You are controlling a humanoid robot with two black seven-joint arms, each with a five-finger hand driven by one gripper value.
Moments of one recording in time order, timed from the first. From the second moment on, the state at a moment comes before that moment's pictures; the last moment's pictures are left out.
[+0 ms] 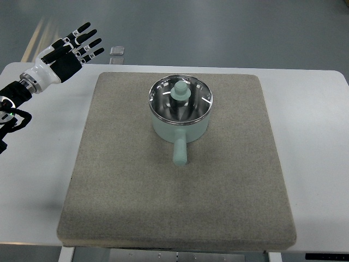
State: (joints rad) left arm -0.82 0.47 -0.76 -0.62 -0.12 -0.61 0.01; right arm 0.04 0.00 -0.06 0.15 0.02 -0.07 0.11
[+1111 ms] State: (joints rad) left arm -0.92 0.50 -0.72 -0.57 0.20 -0.61 0.00; right arm 0.04 0.00 -0.06 0.15 0.02 -0.07 0.11
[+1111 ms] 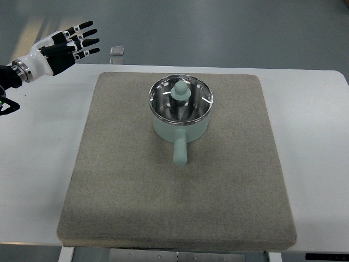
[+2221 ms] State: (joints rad) left arm -1.24 0.55 -0.52 -0.89 1.11 -0.61 -0.18; right arm 0.04 0.00 -0.06 0.15 0.02 -0.07 0.11
